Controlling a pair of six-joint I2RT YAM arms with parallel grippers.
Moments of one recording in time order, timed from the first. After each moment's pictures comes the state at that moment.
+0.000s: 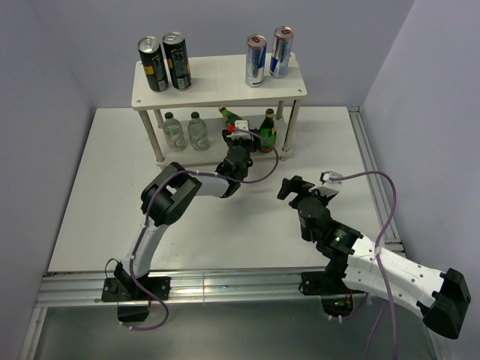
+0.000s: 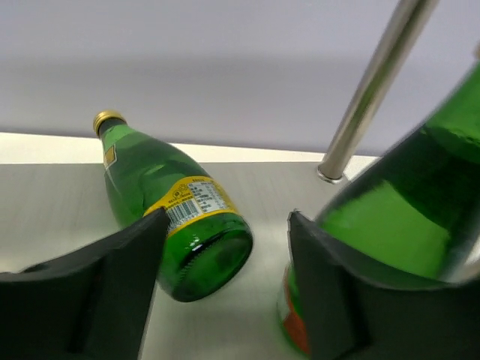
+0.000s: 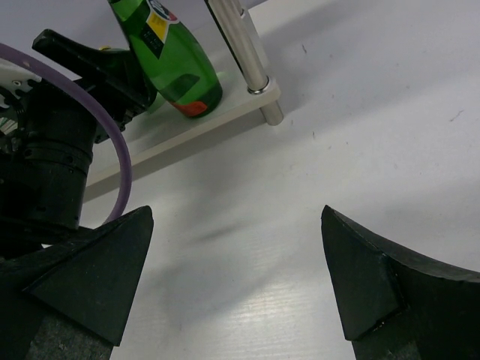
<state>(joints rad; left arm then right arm) -0.79 2.27 1.36 1.10 -0.65 -0.10 0.87 0.69 0.42 -0.02 0.94 0.64</state>
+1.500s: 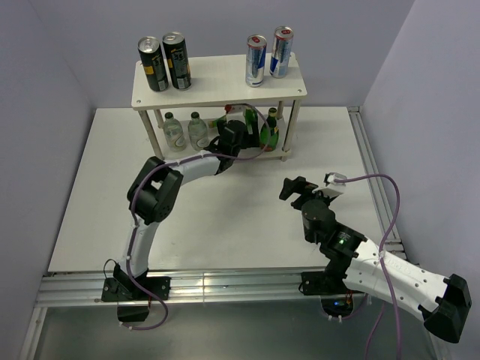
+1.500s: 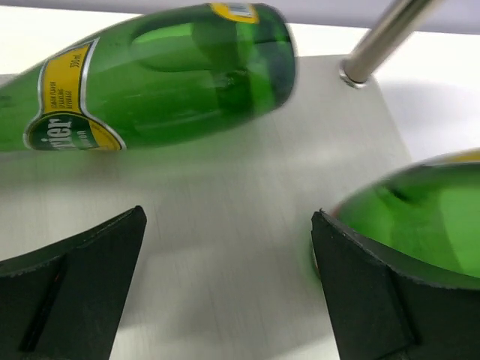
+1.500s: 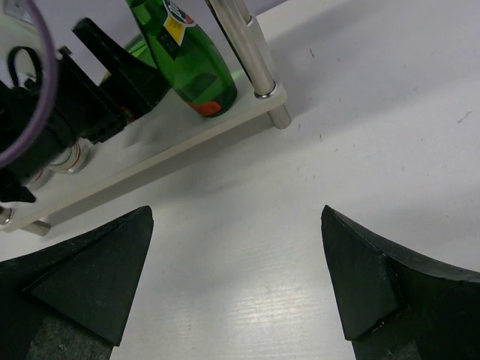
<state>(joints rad) -0.67 2.20 1.57 0.30 -0.37 -0.40 0.86 0.64 0.40 -0.02 0.92 0.65</state>
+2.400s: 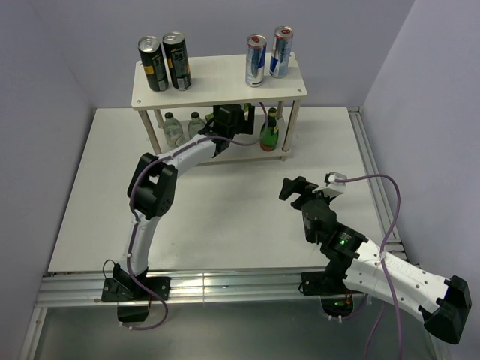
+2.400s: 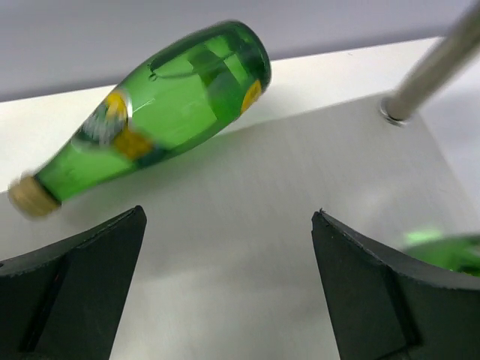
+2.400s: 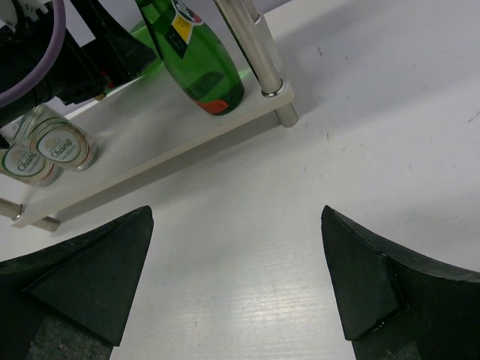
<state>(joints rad) -0.61 2.22 1.81 0.05 -0.33 -0.21 0.86 0.62 0.40 -0.02 0.89 0.65</state>
